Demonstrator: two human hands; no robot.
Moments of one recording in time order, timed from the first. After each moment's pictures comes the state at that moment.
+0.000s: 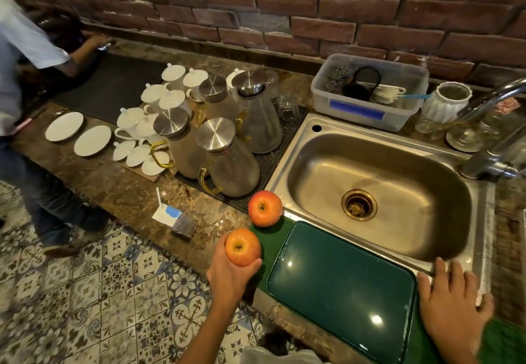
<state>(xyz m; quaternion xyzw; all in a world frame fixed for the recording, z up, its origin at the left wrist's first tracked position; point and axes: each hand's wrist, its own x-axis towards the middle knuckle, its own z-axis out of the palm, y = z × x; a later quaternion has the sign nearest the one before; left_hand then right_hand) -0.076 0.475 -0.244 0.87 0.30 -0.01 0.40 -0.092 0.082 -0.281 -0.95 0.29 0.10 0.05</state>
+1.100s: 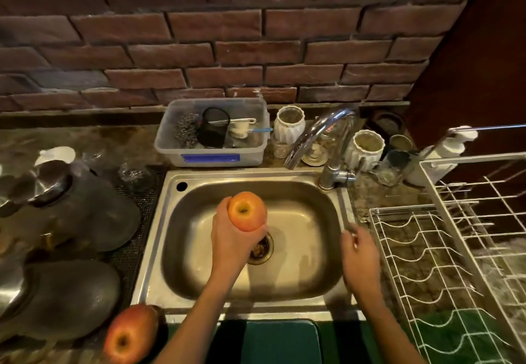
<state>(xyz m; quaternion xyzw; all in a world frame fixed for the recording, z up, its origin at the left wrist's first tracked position) 0.147 0.220 -0.201 0.86 0.01 -0.10 0.49 0.019 0.012 -0.225 -0.80 0.40 -0.12 0.42</state>
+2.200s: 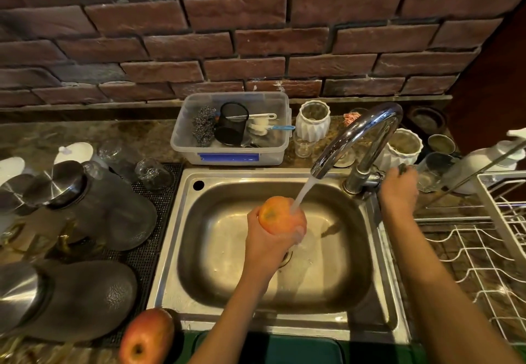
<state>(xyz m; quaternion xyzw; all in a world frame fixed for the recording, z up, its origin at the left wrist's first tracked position) 0.150 0.195 -0.202 0.74 0.09 -0.24 0.62 0.160 -0.073 -0.203 -0.69 0.54 -0.19 0.44</state>
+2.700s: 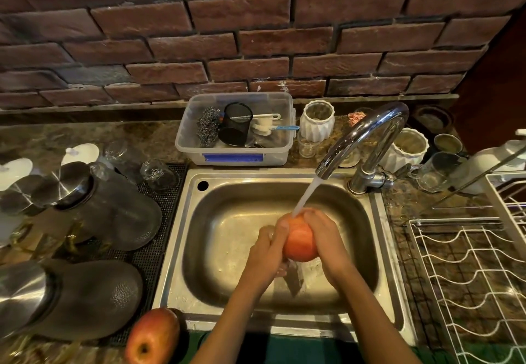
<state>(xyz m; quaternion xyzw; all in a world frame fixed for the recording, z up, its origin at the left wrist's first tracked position) 0.144 0.211 -0.215 0.76 0.05 -0.34 0.56 0.119 0.079 -0.199 -0.63 0.30 0.02 0.71</state>
